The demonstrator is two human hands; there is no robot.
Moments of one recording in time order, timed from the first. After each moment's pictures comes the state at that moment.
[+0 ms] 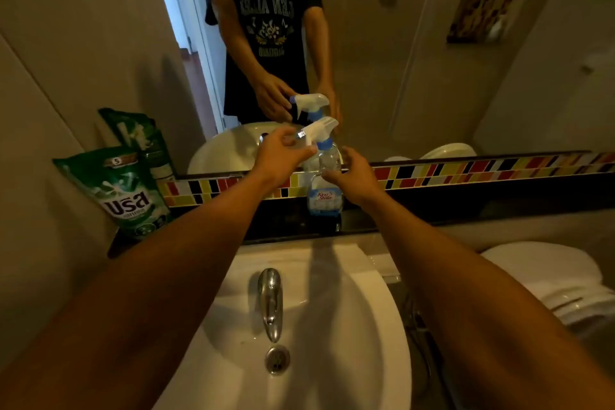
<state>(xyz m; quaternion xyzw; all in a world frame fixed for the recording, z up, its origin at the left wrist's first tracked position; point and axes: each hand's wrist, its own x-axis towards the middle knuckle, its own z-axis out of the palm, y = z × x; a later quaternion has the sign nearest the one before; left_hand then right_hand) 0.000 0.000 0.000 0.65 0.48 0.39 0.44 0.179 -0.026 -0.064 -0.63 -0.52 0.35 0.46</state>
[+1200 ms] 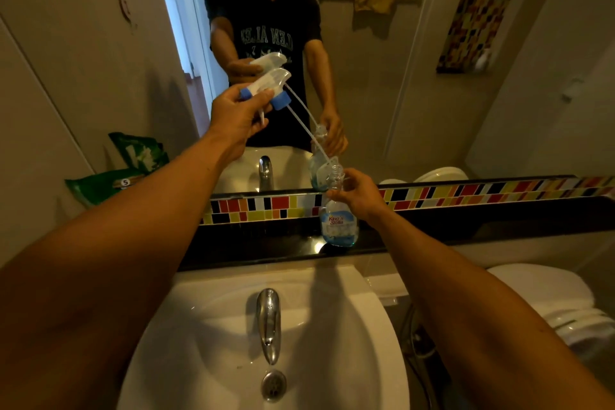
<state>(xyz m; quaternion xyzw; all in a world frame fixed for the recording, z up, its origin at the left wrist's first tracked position) -0.056 0.044 0.092 0.54 0.34 0.55 0.54 0.192 -0.038 -0.040 -0.63 -0.54 0.36 0.43</state>
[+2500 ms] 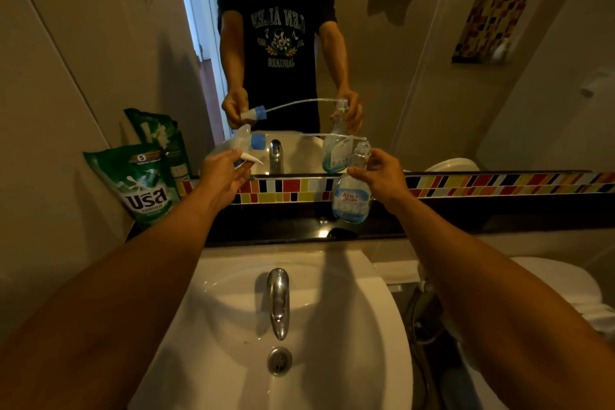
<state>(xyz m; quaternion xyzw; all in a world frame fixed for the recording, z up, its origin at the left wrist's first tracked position) -0.115 0.028 -0.029 0.26 0.46 0.55 0.65 0.194 -0.046 -0.035 -0.64 -0.50 0.31 0.49</state>
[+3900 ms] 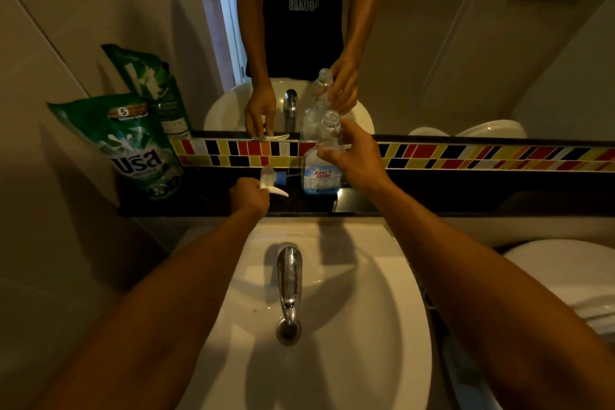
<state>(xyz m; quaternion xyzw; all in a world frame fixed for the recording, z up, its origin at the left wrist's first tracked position) -0.091 0.039 -0.194 0.50 0.75 0.28 0.34 0.118 0.008 -0.091 -0.59 -0.59 0.33 0.44</state>
